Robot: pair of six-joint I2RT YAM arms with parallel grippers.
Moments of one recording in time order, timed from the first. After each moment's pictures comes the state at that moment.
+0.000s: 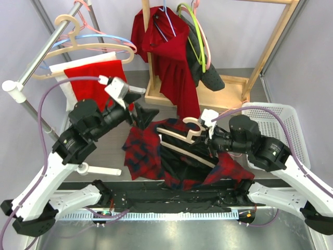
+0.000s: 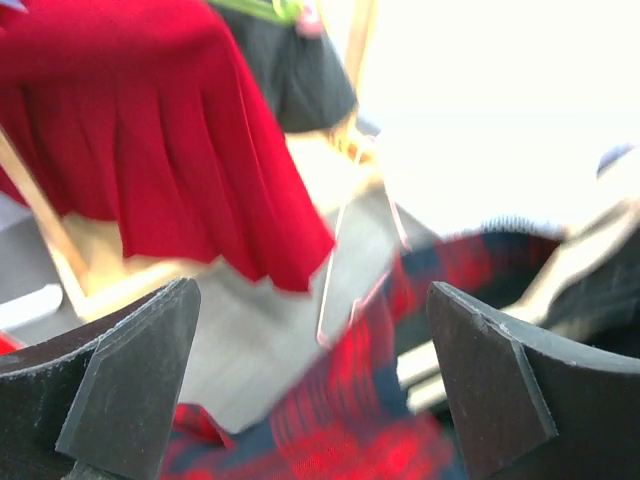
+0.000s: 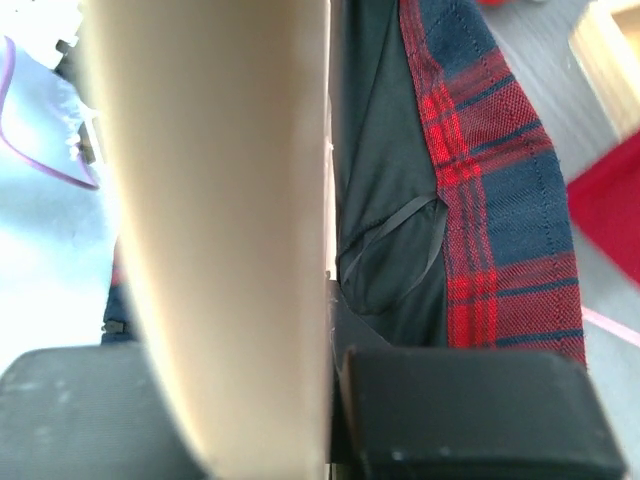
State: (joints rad) left arm -0.72 0.91 1.27 -0.39 0.12 -0.10; right arm 0.88 0.85 1.15 -0.70 -0.30 -0.03
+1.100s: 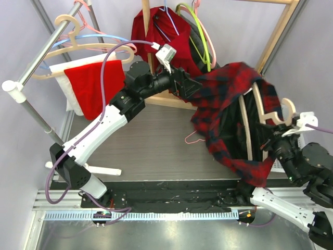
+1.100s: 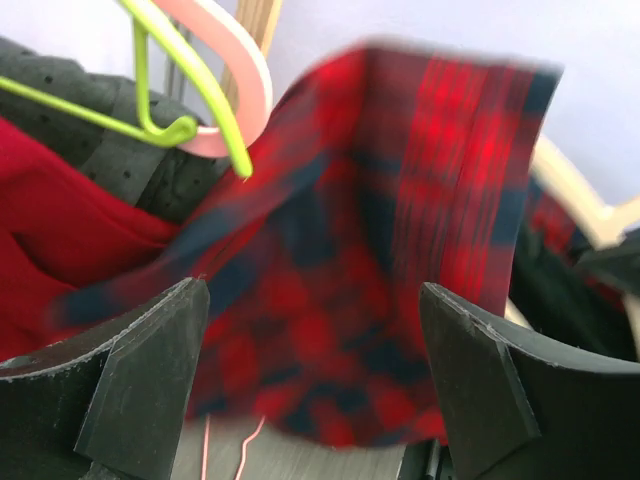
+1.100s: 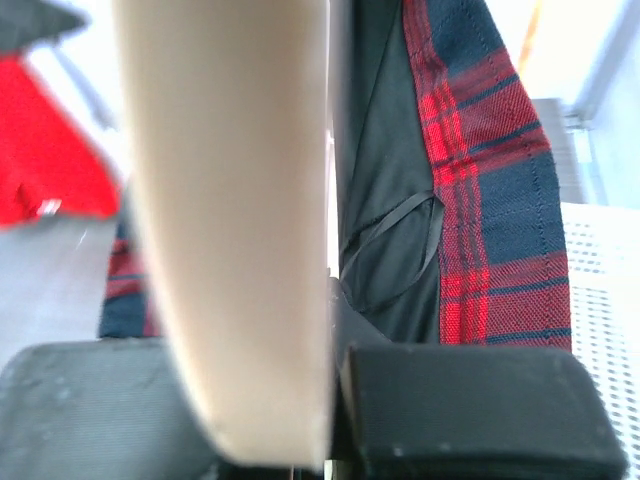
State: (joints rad) left arm -0.72 1.55 1.63 -0.02 0.39 -0.37; right arm 0.88 0.44 1.22 -0.87 0.68 0.23
